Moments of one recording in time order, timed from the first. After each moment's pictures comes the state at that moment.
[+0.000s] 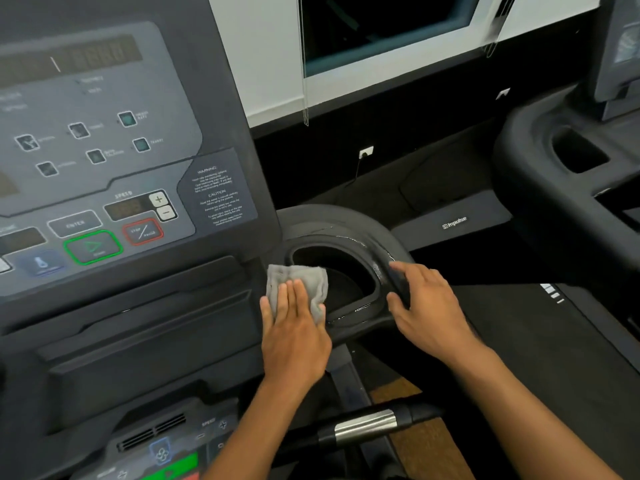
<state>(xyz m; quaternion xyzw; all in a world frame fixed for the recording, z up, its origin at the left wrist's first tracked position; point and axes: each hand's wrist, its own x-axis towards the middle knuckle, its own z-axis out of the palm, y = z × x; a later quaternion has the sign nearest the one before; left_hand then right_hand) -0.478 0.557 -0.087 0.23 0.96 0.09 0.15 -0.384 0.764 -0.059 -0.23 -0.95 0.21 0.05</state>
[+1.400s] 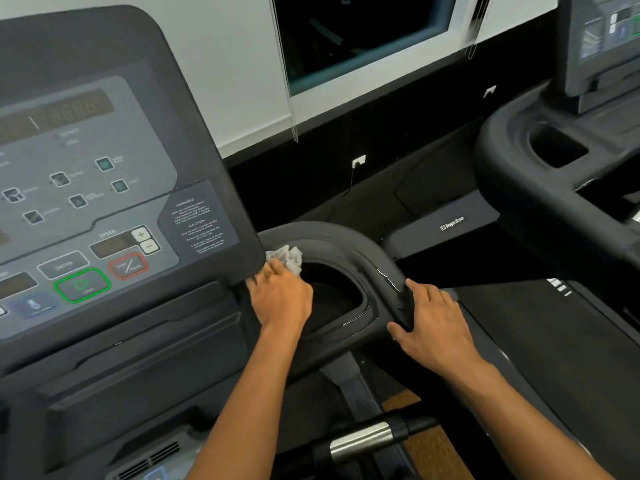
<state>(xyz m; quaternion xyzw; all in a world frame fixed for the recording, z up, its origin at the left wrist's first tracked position) -0.553 0.618 -0.076 0.13 0.99 0.01 0.08 -0.363 0.781 -0.063 -0.32 -0.93 0.16 -0.05</state>
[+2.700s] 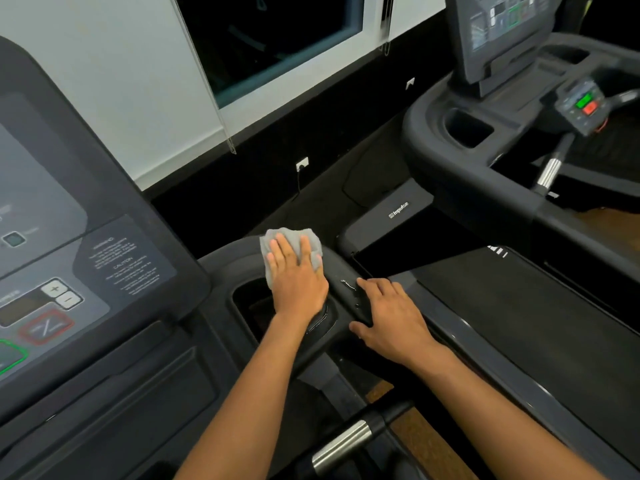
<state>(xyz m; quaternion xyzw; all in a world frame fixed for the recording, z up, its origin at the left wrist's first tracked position) -0.536 0.709 -0.101 0.35 0.93 0.09 0.09 -0.357 0.780 -0.066 -0.32 -0.93 0.20 -0.03</state>
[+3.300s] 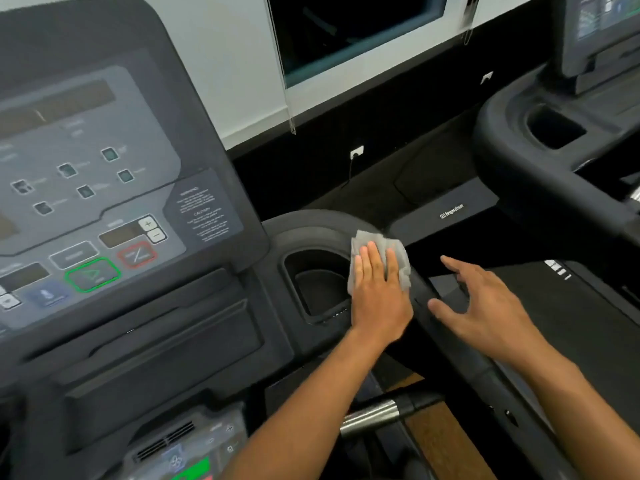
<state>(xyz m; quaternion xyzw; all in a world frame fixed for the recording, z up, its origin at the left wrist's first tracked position) -0.448 0.699 -0.111 0.42 0.90 0.09 0.09 -0.314 0.808 -0.026 -0.32 -0.91 0.25 0.02</state>
